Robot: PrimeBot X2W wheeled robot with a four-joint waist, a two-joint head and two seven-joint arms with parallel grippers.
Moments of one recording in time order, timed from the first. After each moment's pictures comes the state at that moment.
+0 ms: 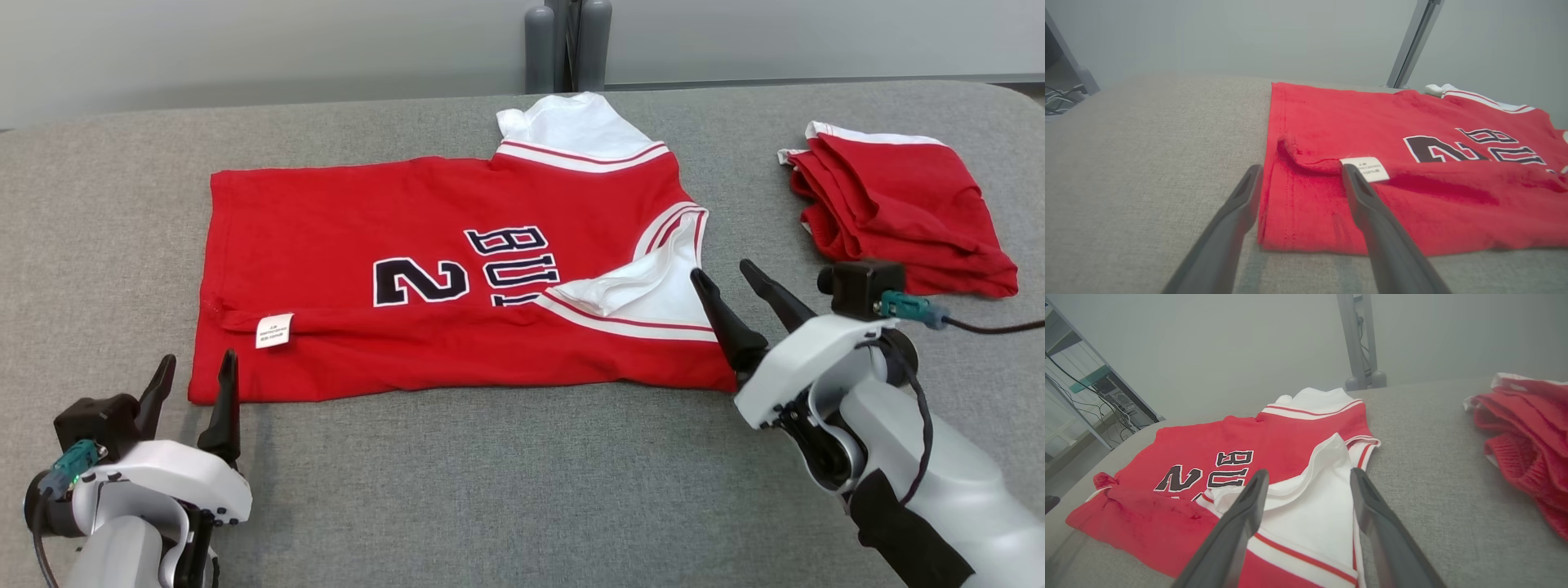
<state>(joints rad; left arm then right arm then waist) -0.32 0.23 -0.08 0.66 -0.39 -0.11 -0.26 -0.72 -0.24 0.81 0.80 0.95 0.13 -0.26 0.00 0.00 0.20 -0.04</state>
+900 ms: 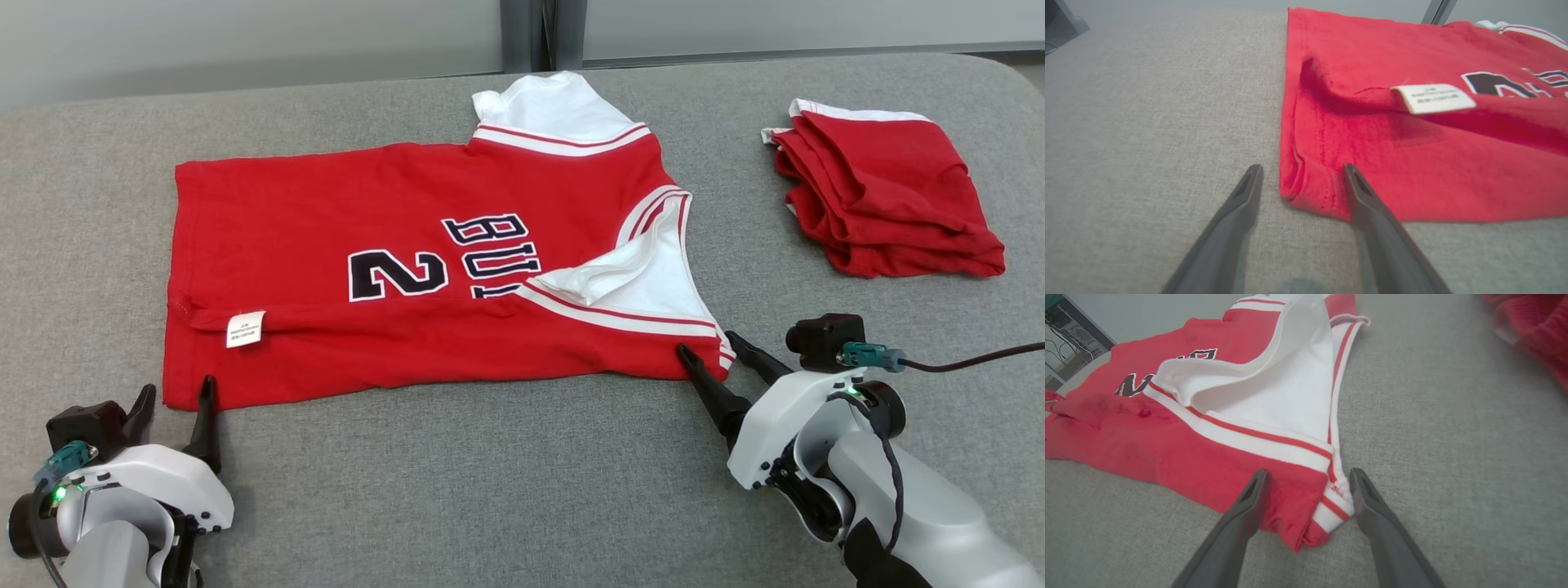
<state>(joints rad) -0.40 0.24 -0.04 0.90 -0.34 -0.13 -0.26 -0.64 -0.23 0.85 0.83 0.89 0.13 -0.18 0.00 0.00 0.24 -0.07</state>
